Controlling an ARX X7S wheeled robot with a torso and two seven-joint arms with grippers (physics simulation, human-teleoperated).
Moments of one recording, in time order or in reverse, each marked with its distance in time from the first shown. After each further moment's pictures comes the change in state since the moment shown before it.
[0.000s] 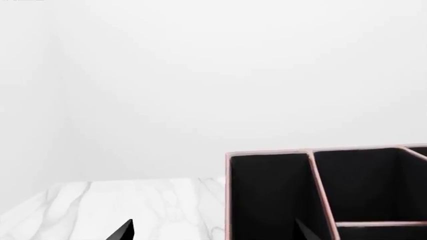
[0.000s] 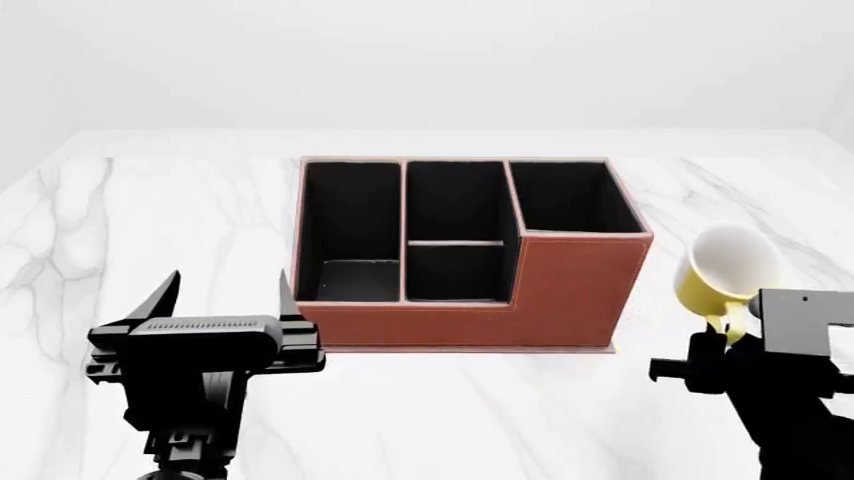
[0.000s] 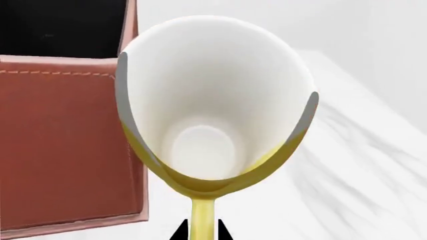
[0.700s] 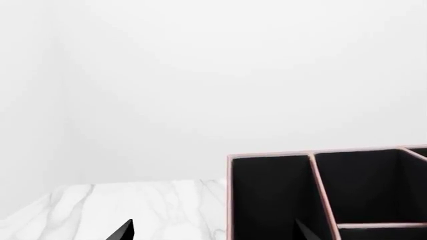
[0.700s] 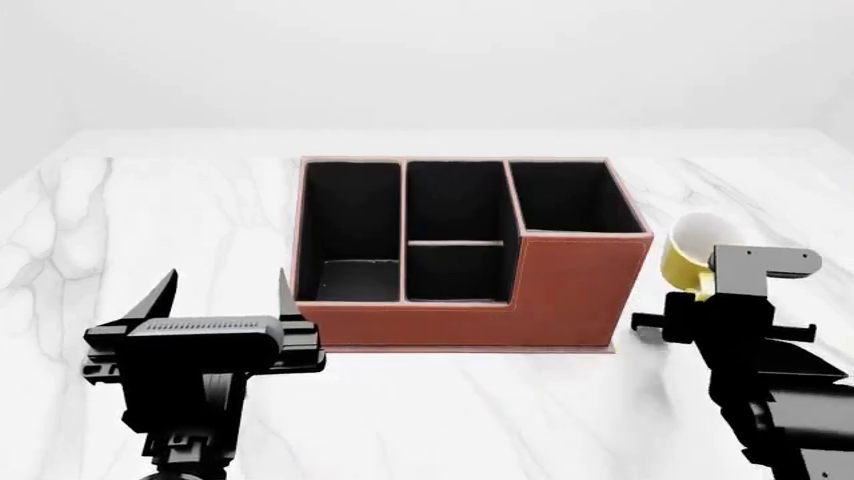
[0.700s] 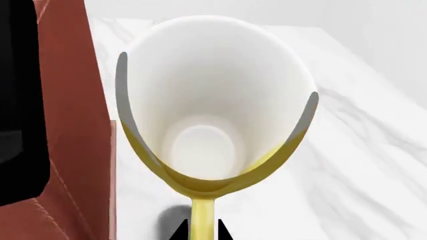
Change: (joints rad) left arm -0.001 -0.013 0.014 0.024 -0.001 -0.017 -0.025; right arm 0.398 -0.090 -0.255 0.746 -0.213 -0.300 -0.122
